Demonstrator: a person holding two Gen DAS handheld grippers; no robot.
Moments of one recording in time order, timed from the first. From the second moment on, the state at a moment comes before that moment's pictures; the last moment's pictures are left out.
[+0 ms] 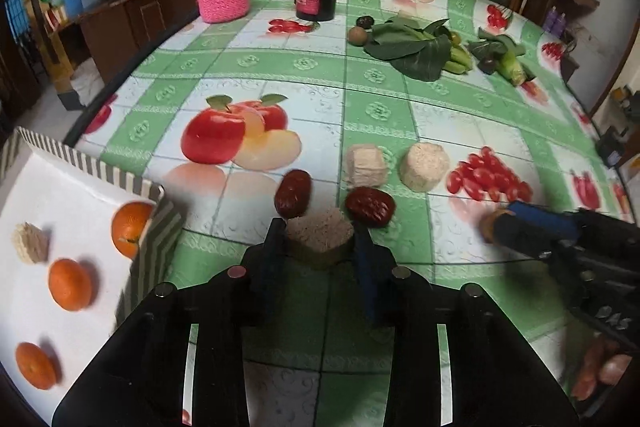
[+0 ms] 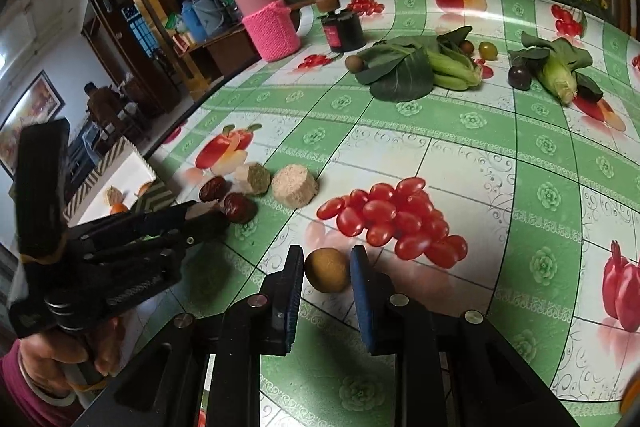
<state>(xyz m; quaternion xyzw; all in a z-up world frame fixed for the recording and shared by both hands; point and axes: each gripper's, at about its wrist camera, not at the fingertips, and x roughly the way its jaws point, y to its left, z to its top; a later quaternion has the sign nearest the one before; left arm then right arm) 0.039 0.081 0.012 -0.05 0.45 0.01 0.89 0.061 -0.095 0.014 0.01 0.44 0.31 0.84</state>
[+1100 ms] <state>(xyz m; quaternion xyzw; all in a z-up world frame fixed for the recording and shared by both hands) -0.048 0.103 0.051 -0.07 0.43 -0.02 0.90 0.048 -0.072 0.010 -0.06 0.44 0.28 0.85</state>
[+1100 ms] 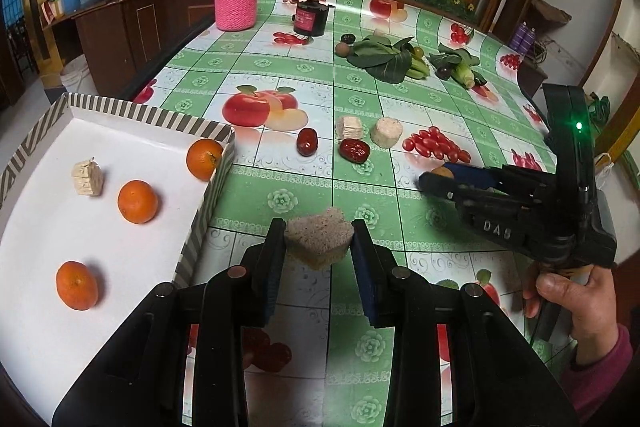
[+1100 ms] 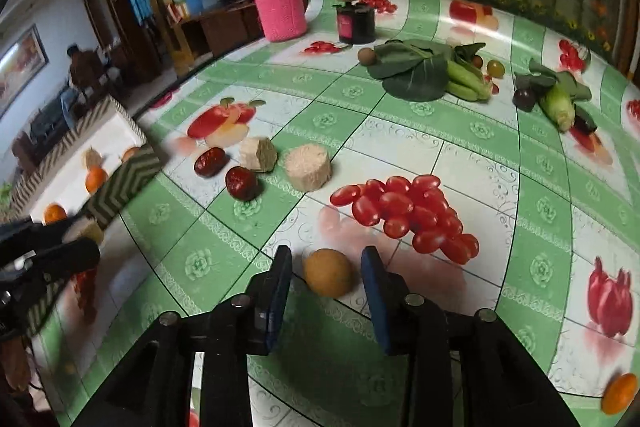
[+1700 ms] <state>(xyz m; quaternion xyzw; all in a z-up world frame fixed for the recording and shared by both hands) -0.111 0.185 0.086 -0.08 0.40 0.06 0.91 -0.043 -0.022 0.056 0.01 0.39 0.40 0.83</state>
